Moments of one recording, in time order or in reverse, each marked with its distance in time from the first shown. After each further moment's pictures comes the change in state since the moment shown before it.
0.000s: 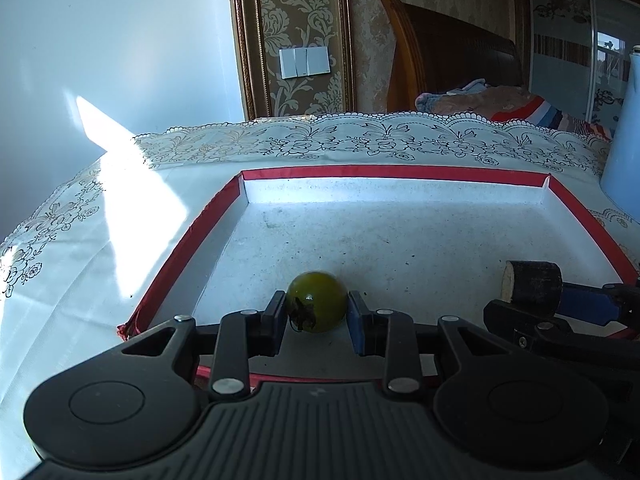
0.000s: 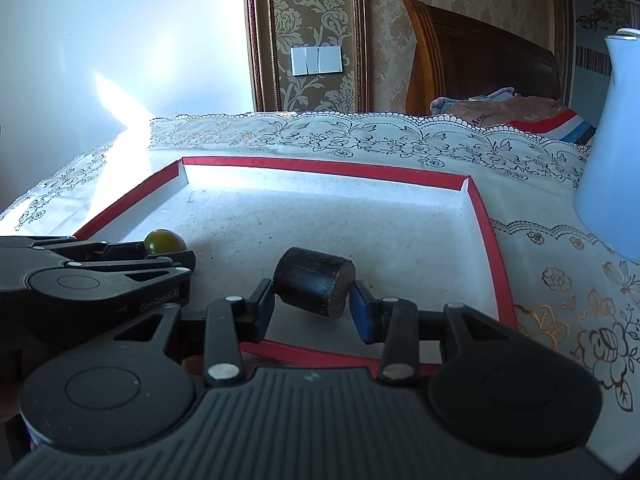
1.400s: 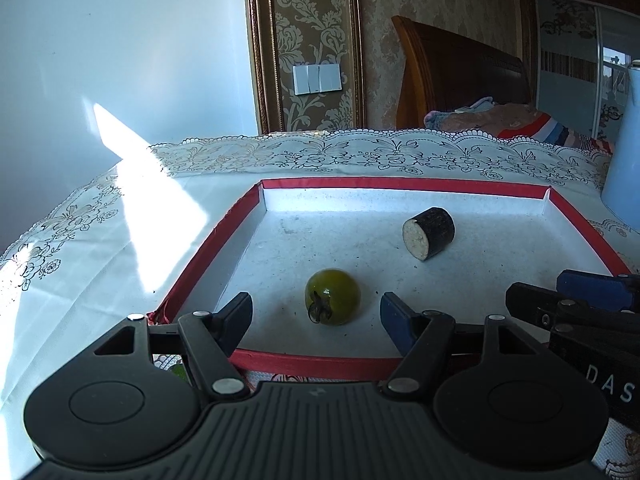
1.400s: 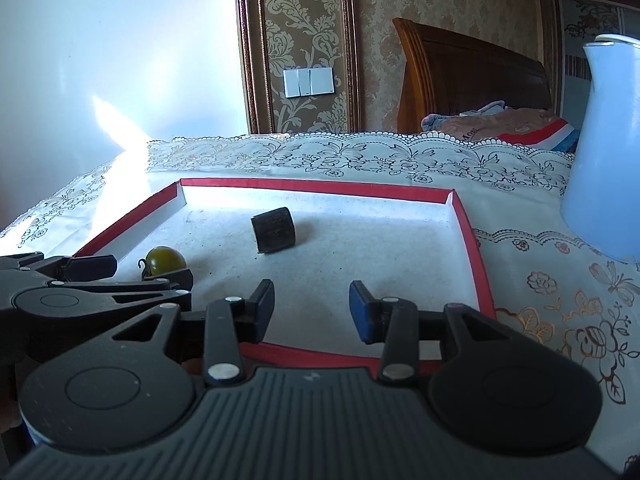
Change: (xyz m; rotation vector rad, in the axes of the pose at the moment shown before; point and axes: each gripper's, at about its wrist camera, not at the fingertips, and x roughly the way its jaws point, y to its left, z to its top) left arm -0.019 0.007 -0.009 -0.030 -0.062 0.022; right arm -0.017 -0.003 -0.004 0.025 -0.072 -0.010
